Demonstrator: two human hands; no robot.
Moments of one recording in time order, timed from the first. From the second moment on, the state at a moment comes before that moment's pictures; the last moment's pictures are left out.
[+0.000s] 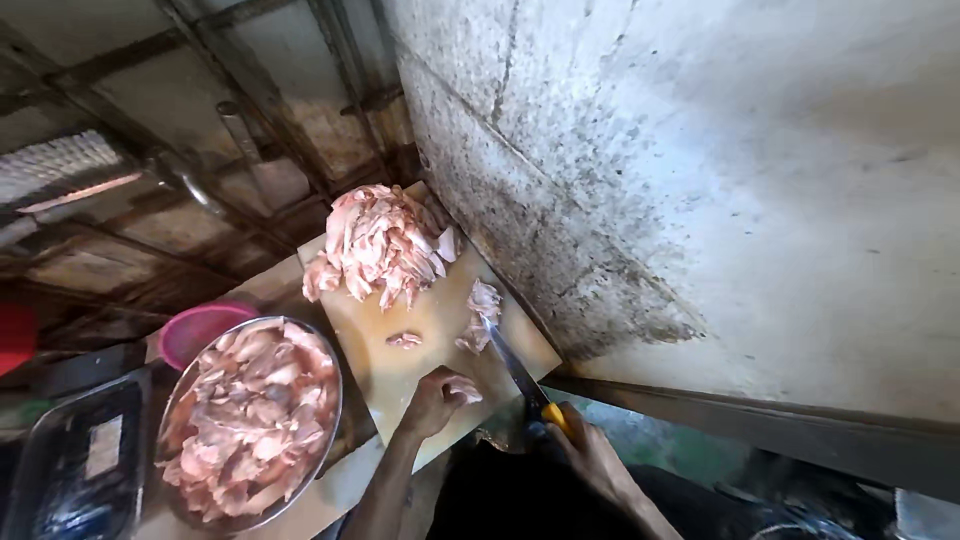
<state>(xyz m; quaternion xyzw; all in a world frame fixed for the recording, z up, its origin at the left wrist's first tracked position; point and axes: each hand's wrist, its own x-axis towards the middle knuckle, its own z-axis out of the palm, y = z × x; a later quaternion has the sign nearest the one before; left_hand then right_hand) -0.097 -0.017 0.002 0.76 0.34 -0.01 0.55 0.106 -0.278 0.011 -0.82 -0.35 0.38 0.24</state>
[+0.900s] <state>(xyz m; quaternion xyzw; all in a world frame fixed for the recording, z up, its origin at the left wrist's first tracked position) -0.072 -0.062 -0.029 0.80 0.49 0.11 0.32 0.076 -0.225 0.031 -0.81 -0.40 0.42 0.04</state>
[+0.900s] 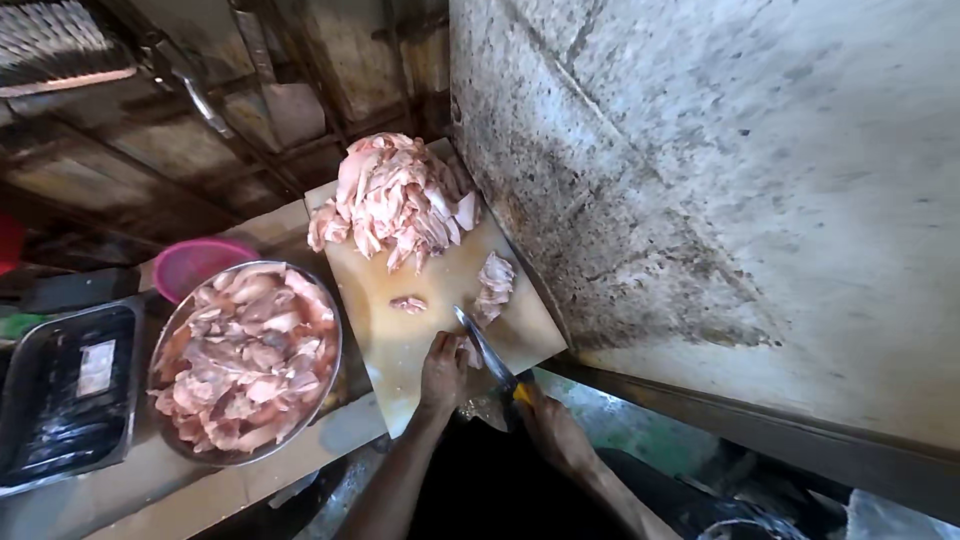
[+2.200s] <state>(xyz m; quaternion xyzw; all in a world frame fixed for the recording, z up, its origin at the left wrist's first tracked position) -0.065 -0.049 -0.021 0.84 0.45 0.07 0.29 0.088 -0.201 0.004 -0.78 -0.42 0.46 0.06</state>
